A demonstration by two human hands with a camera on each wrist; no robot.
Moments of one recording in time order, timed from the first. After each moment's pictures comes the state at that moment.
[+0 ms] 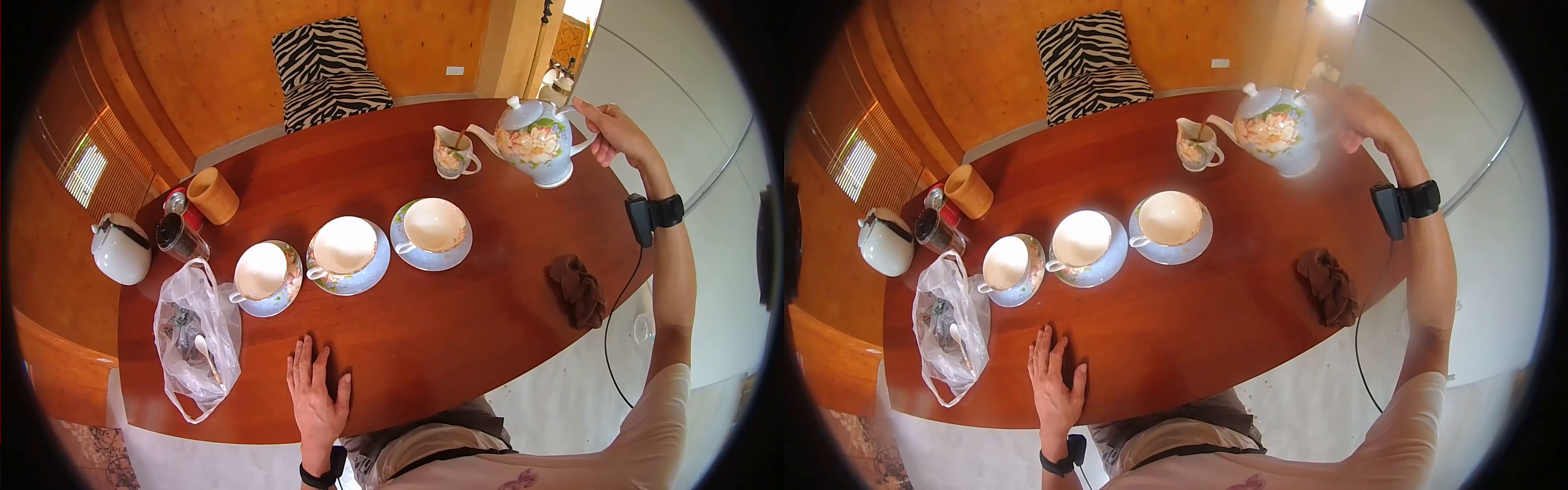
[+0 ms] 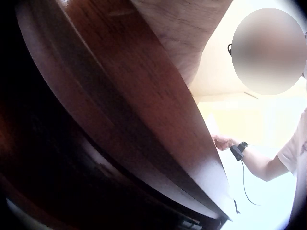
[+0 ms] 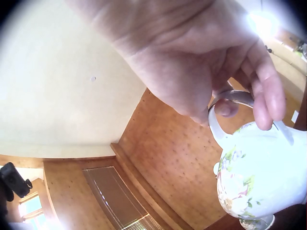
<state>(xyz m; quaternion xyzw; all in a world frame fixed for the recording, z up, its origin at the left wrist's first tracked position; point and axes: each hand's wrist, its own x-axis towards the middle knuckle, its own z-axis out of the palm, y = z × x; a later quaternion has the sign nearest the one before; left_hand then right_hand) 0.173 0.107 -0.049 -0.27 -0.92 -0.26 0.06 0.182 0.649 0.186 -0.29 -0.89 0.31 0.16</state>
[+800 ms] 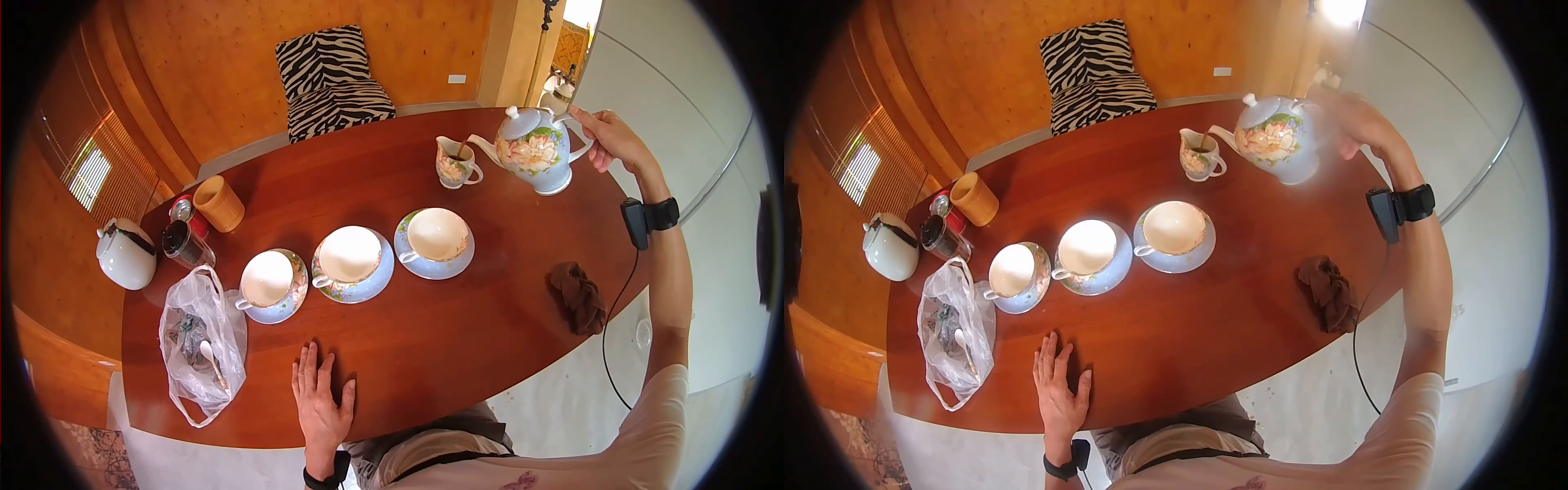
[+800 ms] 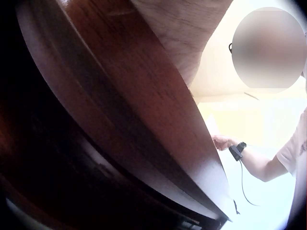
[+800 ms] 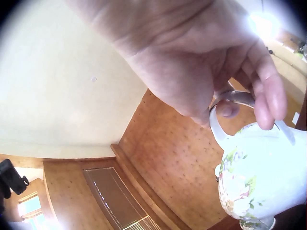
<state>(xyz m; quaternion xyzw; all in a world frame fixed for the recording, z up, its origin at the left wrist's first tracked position) 0.173 0.105 -0.052 -0.27 -0.92 -0.26 0.06 0.178 0.649 0.187 -0.29 -0.90 0.29 0.15</state>
